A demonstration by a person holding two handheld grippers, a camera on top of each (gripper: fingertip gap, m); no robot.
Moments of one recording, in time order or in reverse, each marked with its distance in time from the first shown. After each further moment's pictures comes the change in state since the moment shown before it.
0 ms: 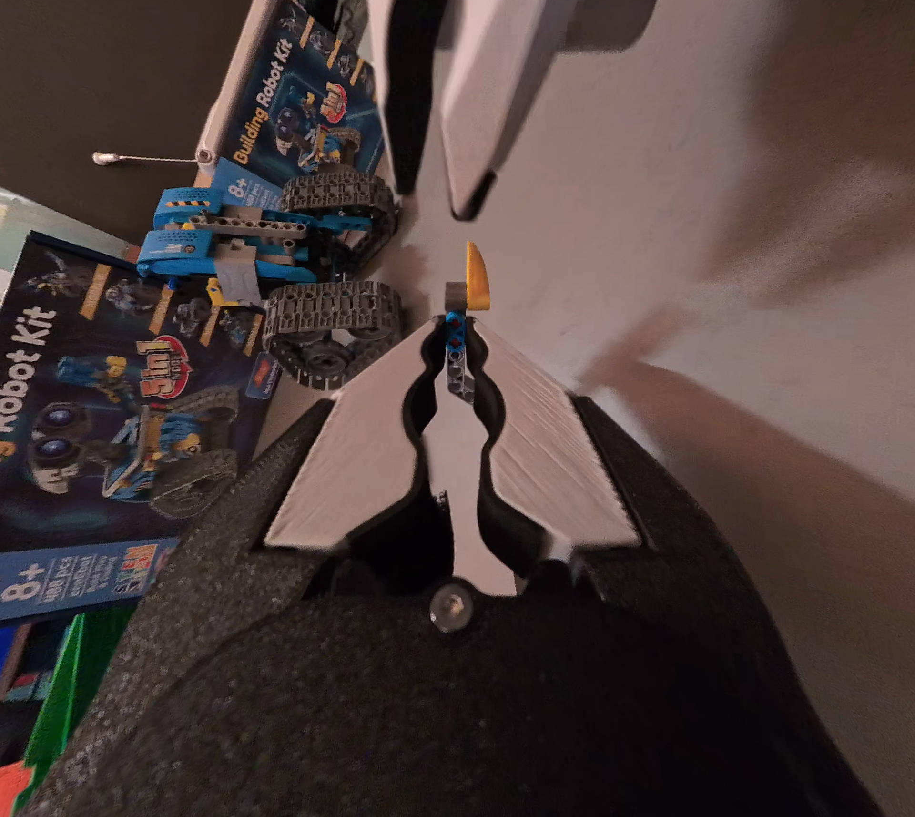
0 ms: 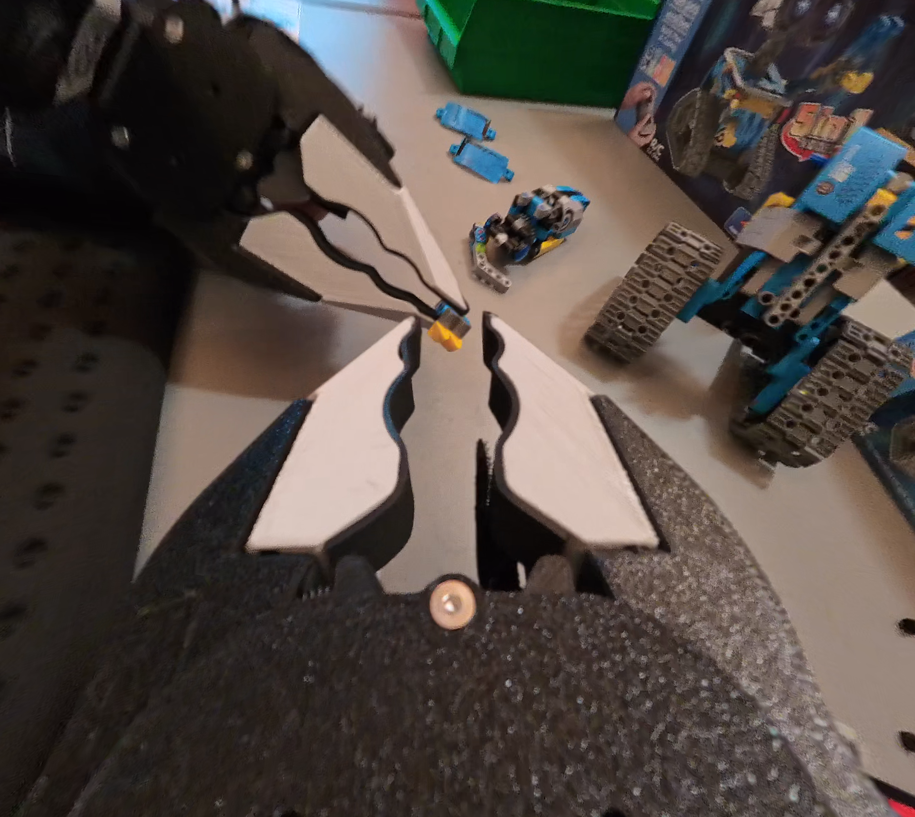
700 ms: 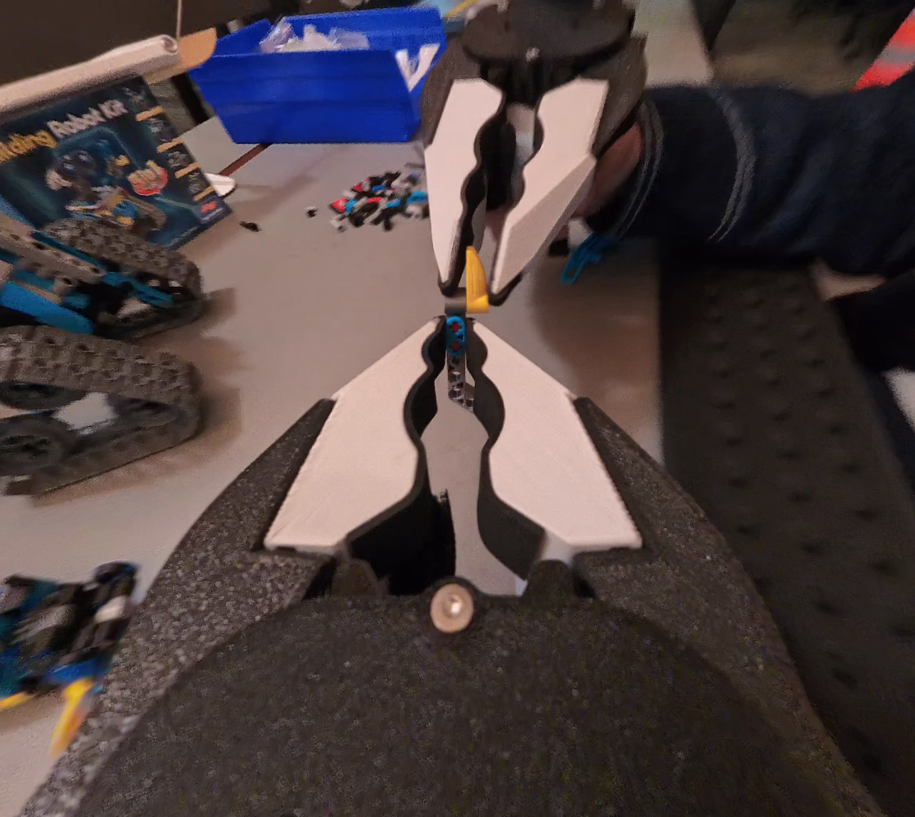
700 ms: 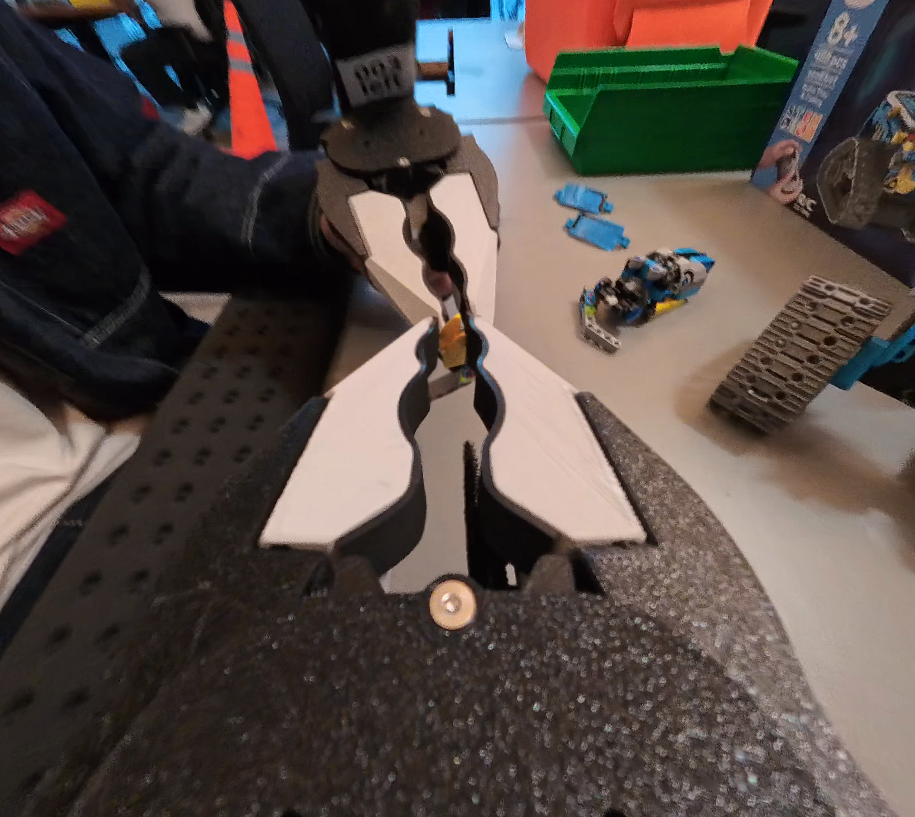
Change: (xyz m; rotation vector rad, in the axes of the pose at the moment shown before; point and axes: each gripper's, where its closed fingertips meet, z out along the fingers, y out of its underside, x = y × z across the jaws) left arm 0.011 -0.052 -0.040 0.409 0.512 -0.581; right arm -0.034 -0.027 -0.014 0.187 -0.293 0.139
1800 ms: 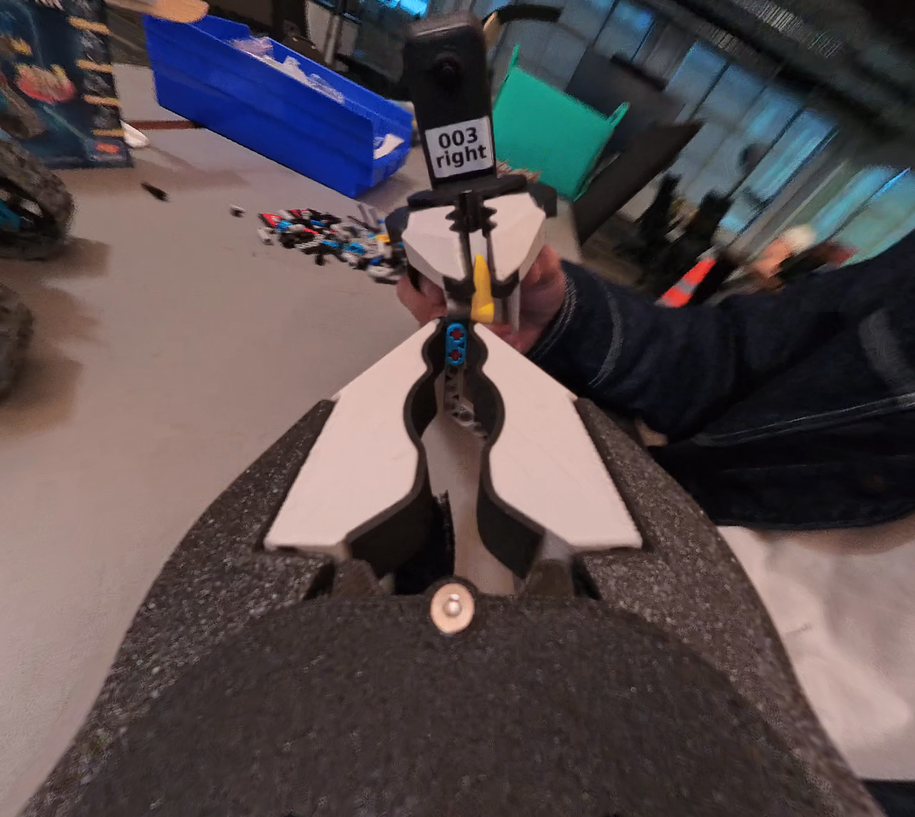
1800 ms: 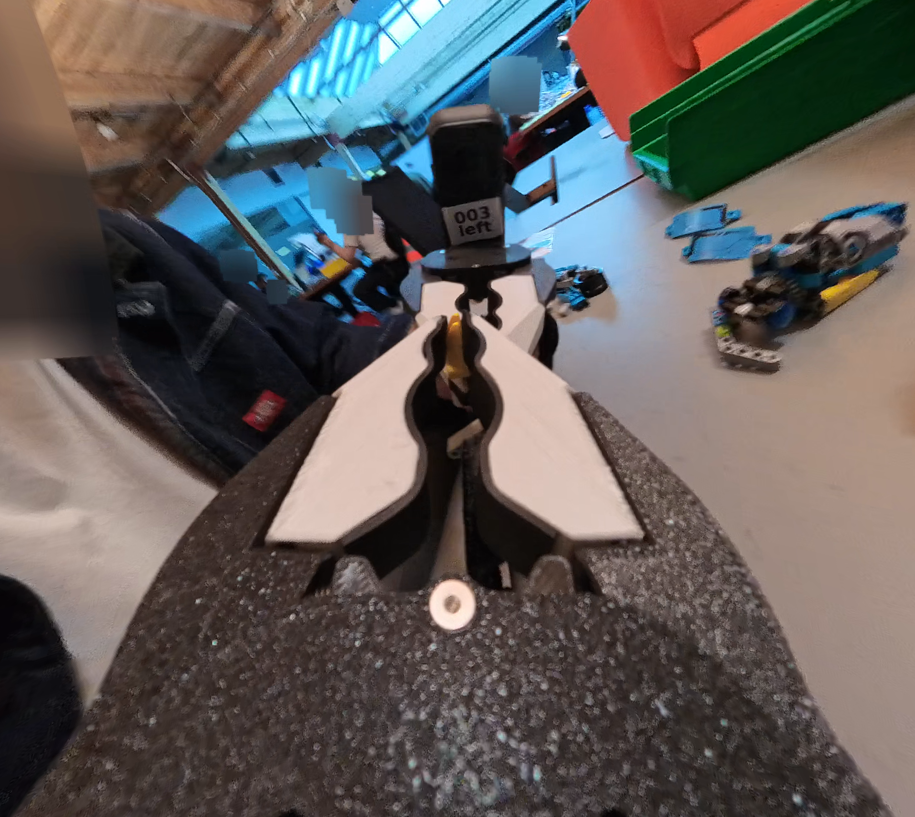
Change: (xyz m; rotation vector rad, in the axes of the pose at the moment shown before) left arm -0.001 -0.022 -0.001 0.205 0.170 -0.482; right arm 0.003 -0.028 0.002 0.269 -0.263 0.509
